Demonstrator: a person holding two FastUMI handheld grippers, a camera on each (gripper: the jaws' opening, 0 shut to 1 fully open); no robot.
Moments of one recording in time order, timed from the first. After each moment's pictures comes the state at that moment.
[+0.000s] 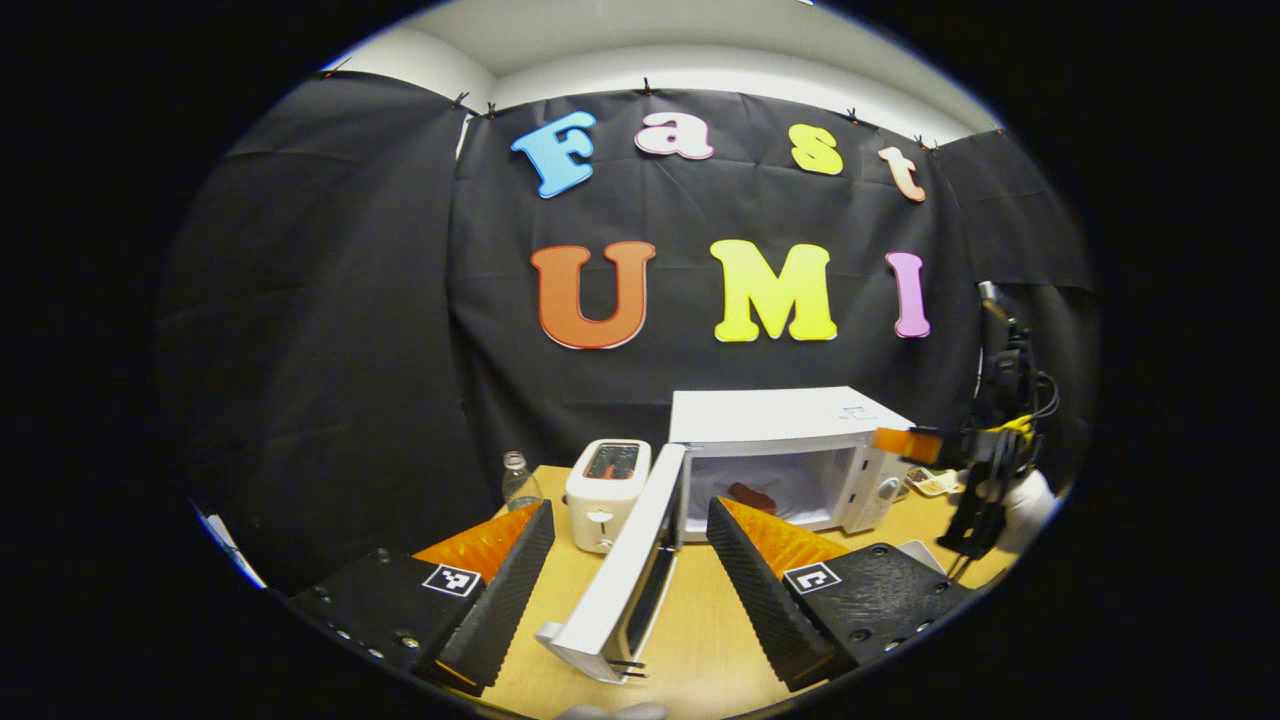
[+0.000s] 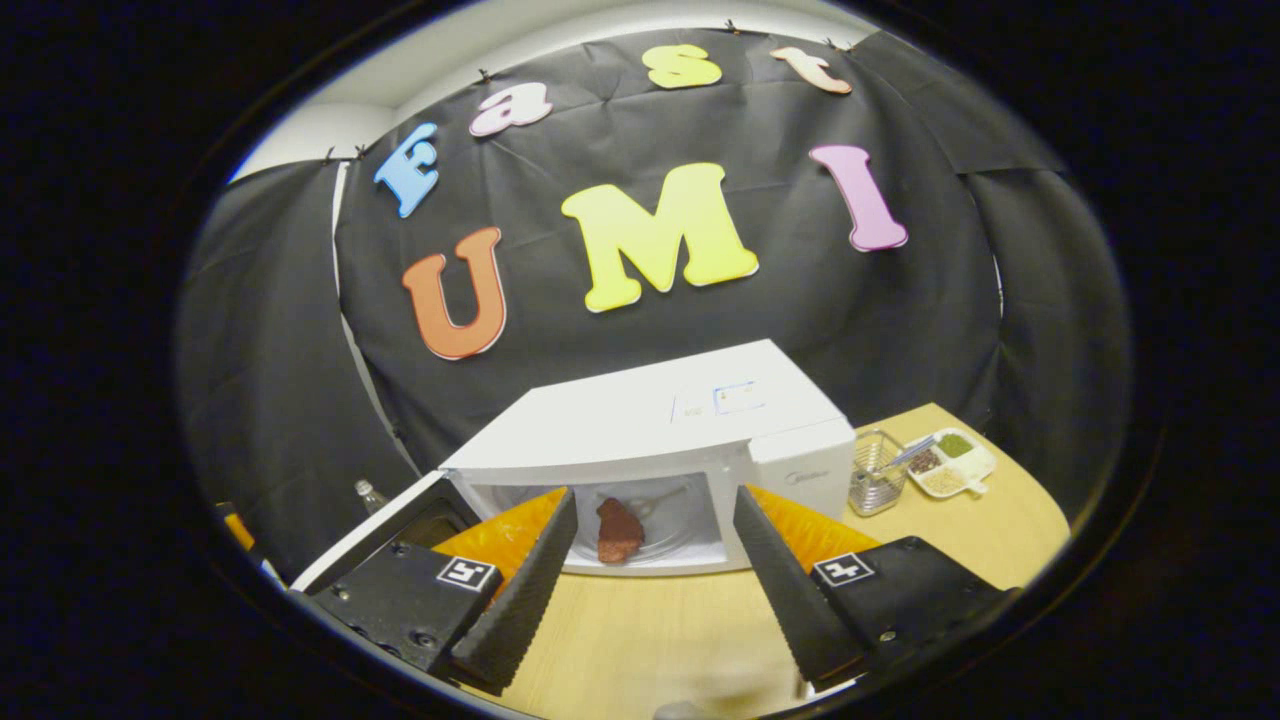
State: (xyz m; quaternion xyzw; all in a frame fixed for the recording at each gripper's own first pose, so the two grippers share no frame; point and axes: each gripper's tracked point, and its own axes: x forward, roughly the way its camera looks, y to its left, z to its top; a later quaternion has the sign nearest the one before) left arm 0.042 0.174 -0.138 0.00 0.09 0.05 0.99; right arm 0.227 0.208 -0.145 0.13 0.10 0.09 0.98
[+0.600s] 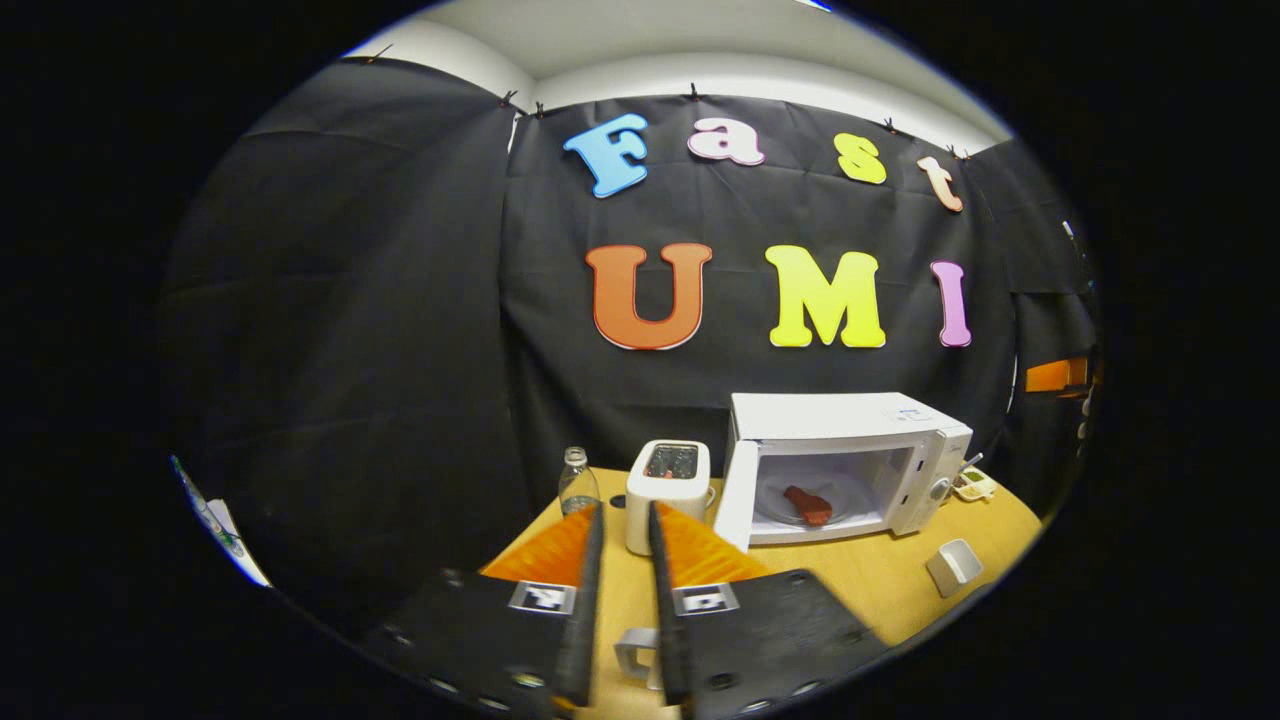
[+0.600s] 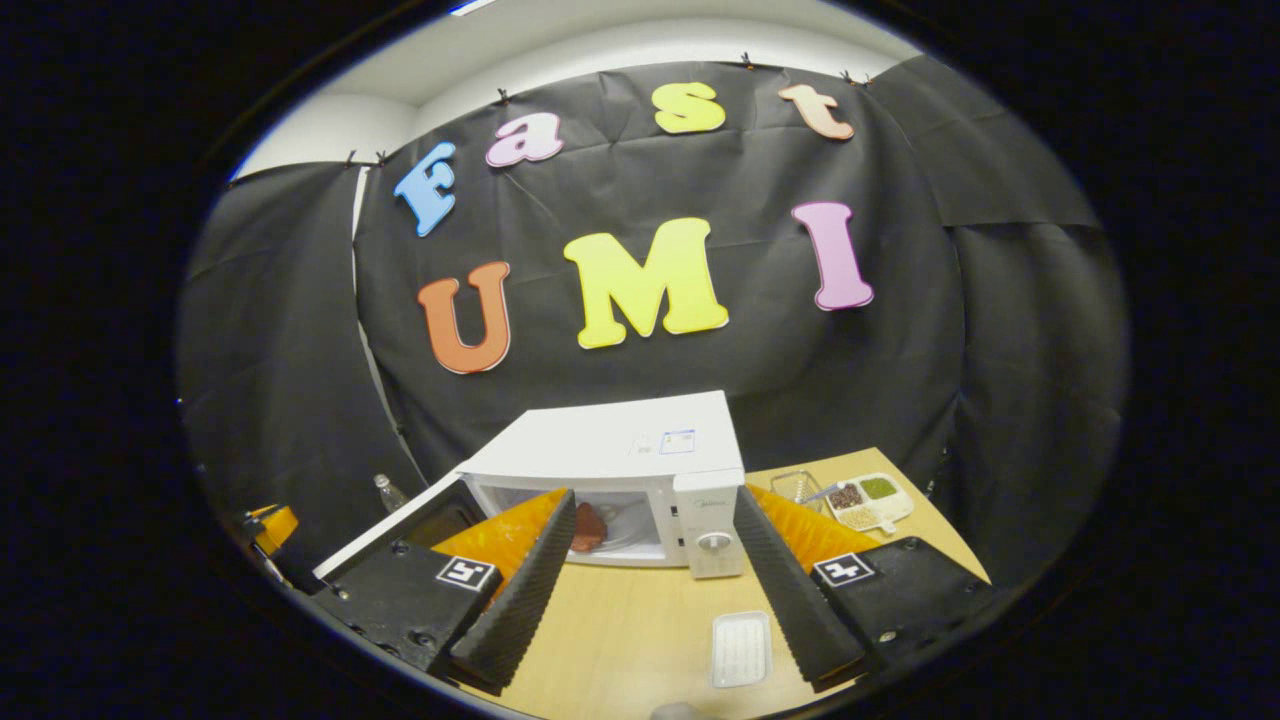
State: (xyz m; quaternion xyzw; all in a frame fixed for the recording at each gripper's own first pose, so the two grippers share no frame) left arm 0.045 0.239 -0.171 0.00 0.06 0.11 0.99; right arm 0.140 0.141 -0.093 0.09 0.09 0.08 0.99
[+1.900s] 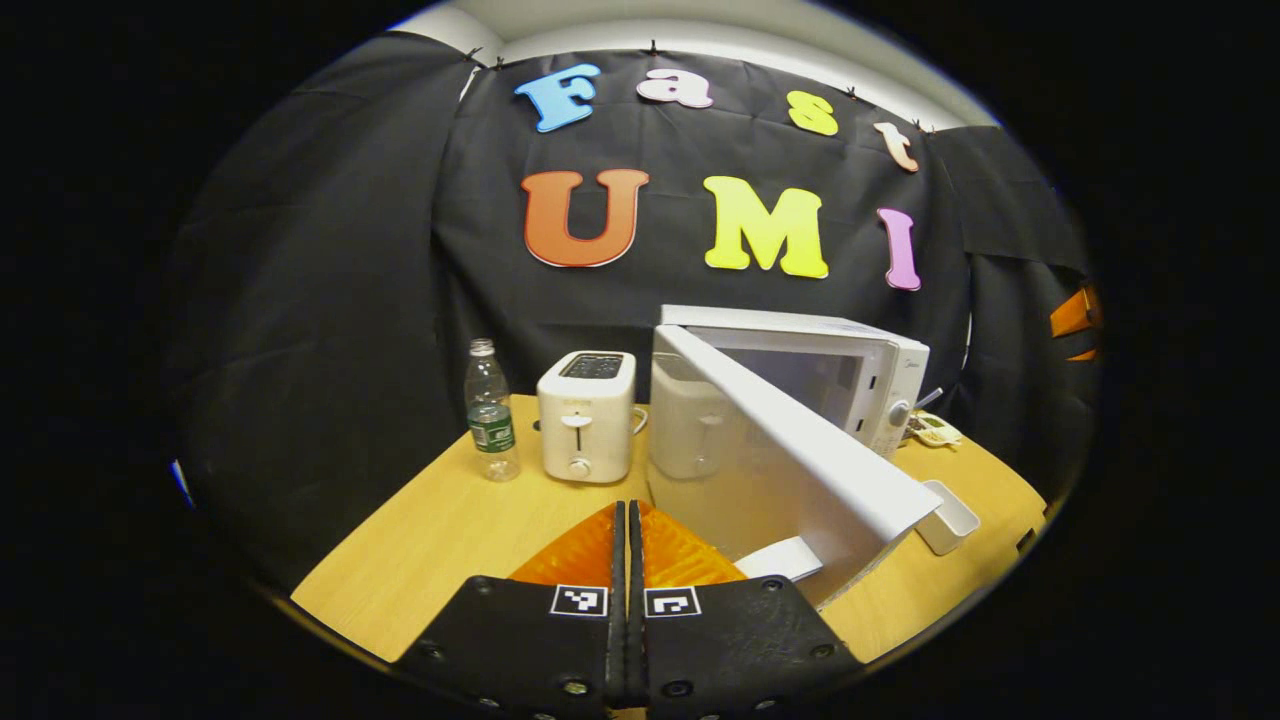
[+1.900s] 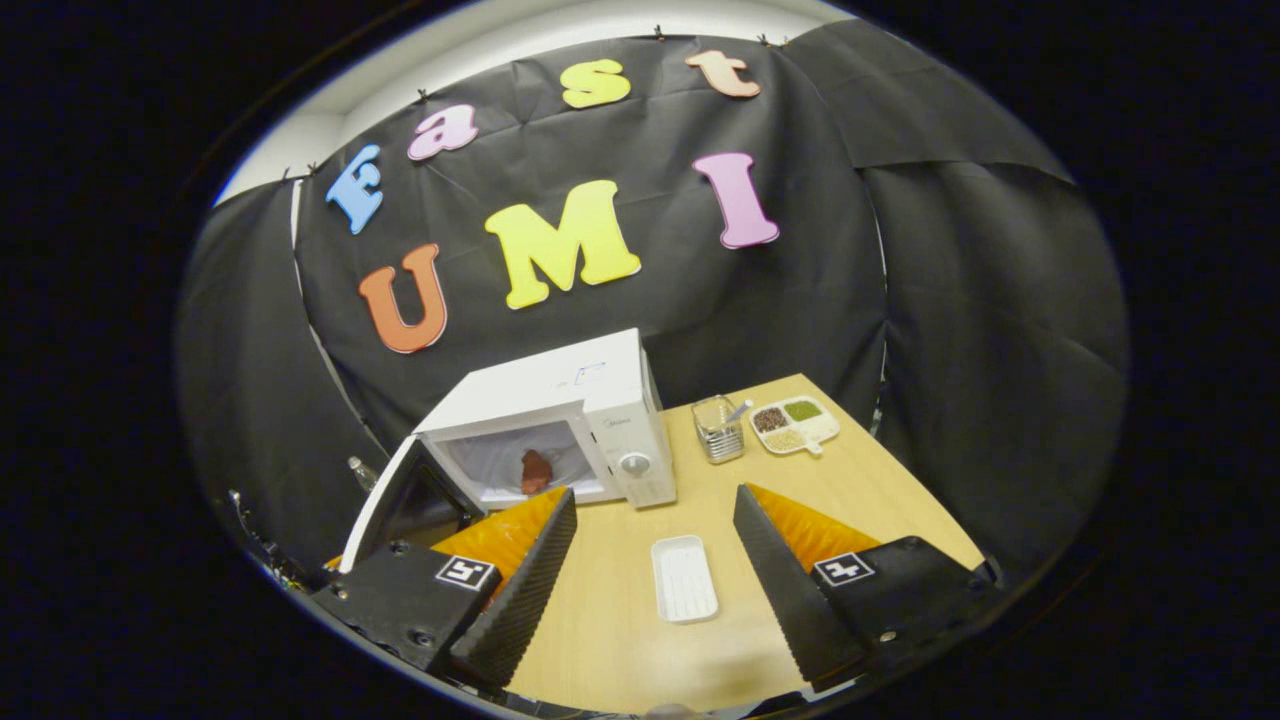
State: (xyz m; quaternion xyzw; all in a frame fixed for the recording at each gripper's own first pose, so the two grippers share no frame) left arm 0.053 0.132 -0.290 -0.03 0.14 -0.01 0.99; right arm 0.067 0.063 -0.149 0.14 0.17 0.00 0.98
